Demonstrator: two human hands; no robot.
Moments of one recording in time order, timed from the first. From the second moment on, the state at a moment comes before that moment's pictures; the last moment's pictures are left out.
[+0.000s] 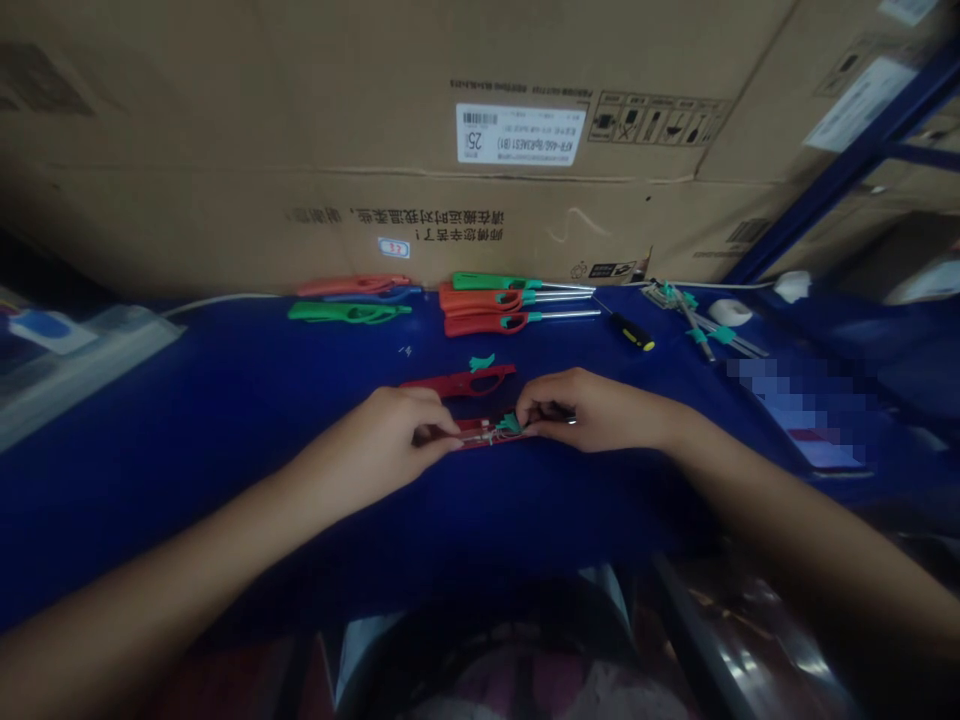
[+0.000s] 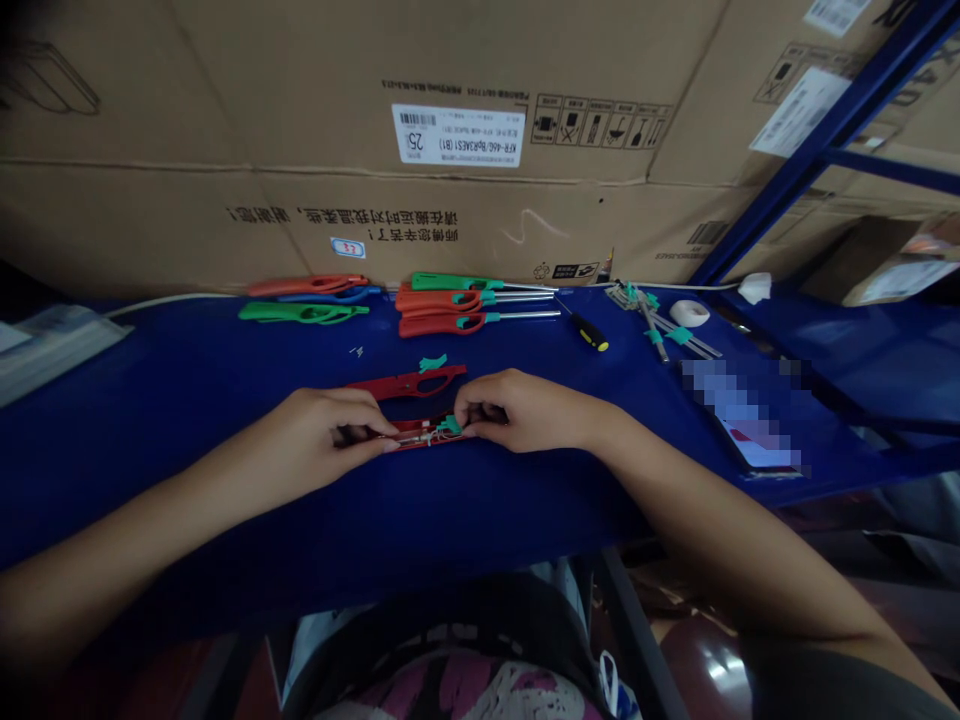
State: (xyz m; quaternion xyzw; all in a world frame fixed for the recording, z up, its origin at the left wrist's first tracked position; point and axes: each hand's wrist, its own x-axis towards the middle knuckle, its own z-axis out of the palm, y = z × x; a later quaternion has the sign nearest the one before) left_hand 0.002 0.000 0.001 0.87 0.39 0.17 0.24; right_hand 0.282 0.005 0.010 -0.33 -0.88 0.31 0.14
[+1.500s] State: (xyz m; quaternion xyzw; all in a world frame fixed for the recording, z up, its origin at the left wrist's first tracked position) left_hand -0.023 0.031 0.002 0.90 0.41 0.13 0.10; right_hand 0.286 0.025 -0.017 -0.31 -0.91 0.11 0.26
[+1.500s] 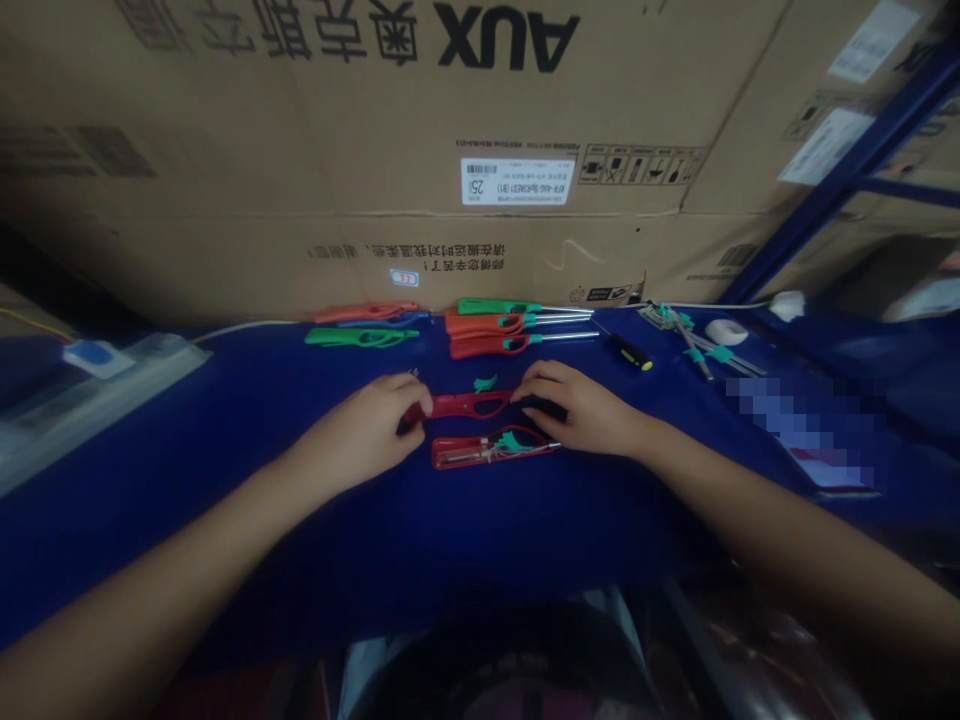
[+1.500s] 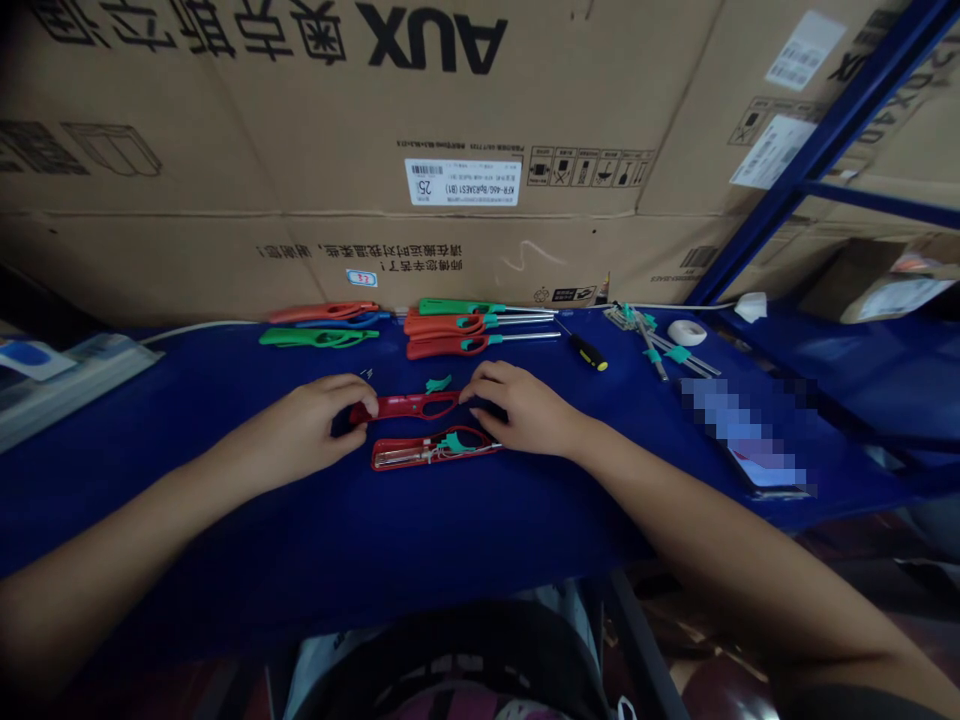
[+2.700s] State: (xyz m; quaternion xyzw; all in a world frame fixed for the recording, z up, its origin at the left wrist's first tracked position) left_hand -0.012 0.013 0.010 0.94 0.28 0.20 0.00; right_hand 0.274 0.006 -0.005 -0.35 -0.84 0.26 0.32
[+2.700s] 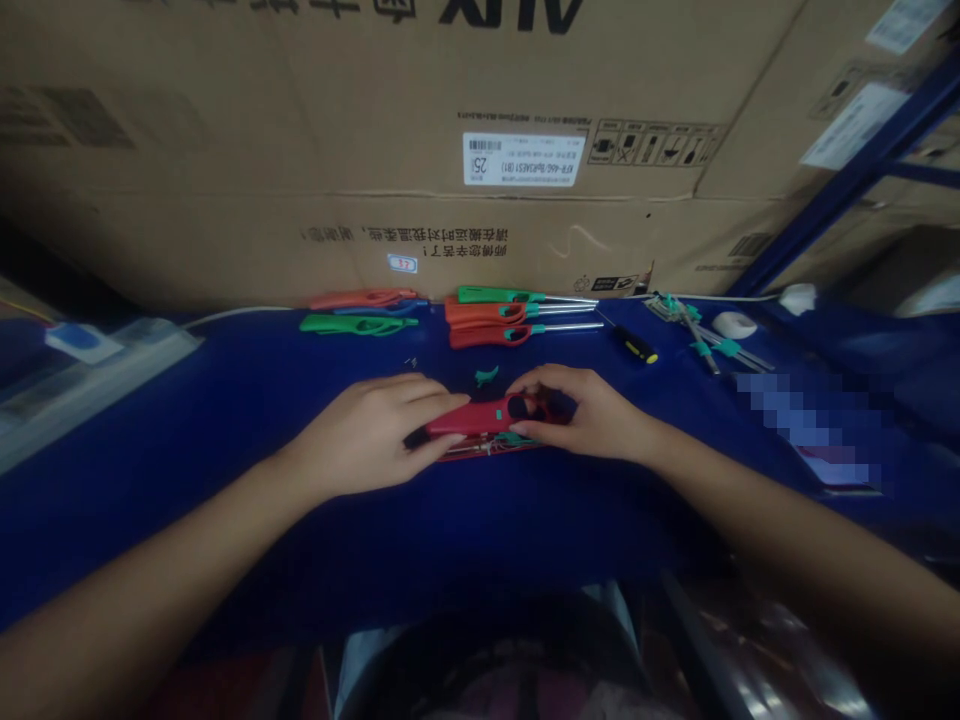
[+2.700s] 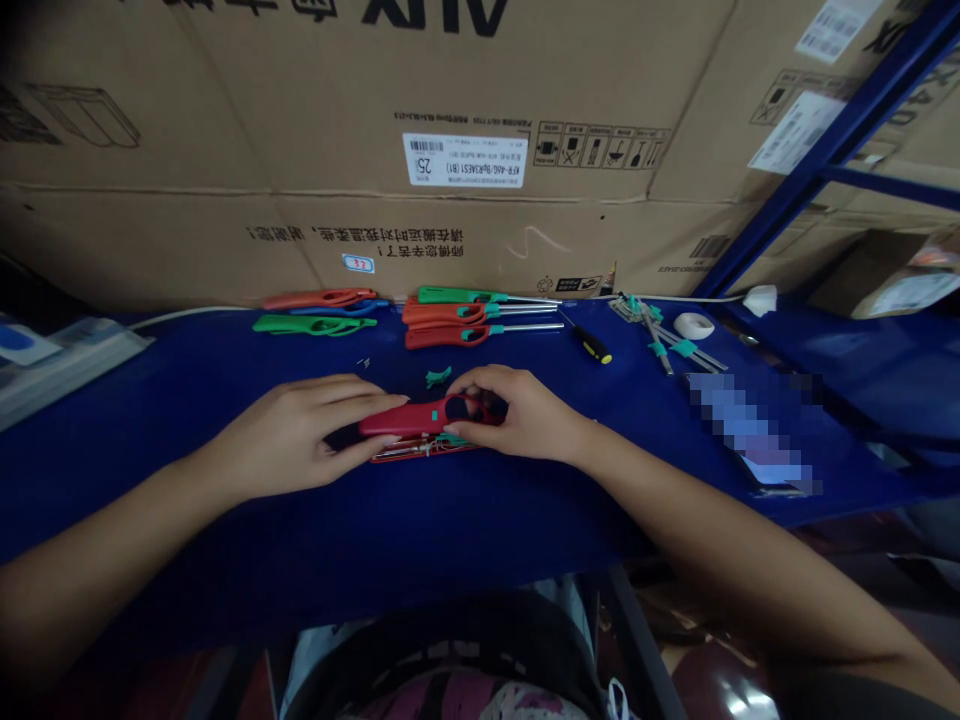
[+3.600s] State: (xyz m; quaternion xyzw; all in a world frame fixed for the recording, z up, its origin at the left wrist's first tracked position) left_hand -0.008 0.010 0.011 0.95 0.30 0.08 0.04; right_hand 0.275 0.008 -0.009 -0.31 -0.92 0.14 0.18
